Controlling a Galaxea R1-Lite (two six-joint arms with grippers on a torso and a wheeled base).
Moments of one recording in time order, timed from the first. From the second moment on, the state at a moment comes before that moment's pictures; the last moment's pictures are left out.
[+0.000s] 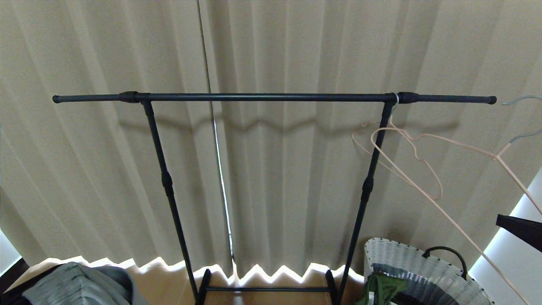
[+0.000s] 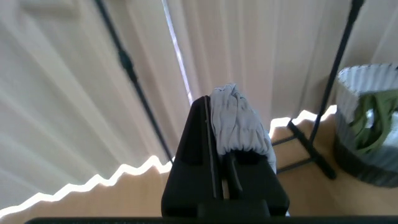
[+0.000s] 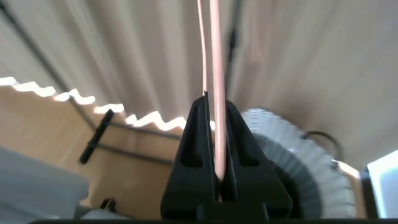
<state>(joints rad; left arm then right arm) -0.30 0.65 -0.14 -0.35 0.05 0.18 -0.01 0.93 -0.46 -0.10 0.24 0.00</state>
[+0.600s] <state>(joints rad) -0.39 0.67 -0.08 -0.35 0.05 0.20 0.19 1.00 -0.37 -0.12 0.24 0.01</state>
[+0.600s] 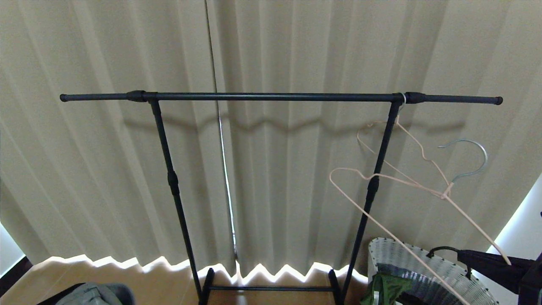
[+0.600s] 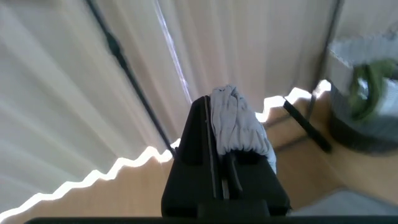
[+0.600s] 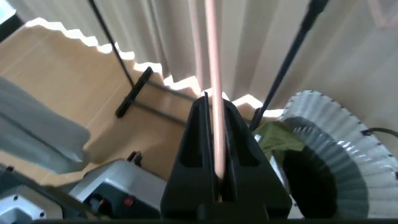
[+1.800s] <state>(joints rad) -0.46 1.57 -0.79 -0.35 0.42 -0.02 0.75 1.31 -0.39 -0.48 0.24 0.19</state>
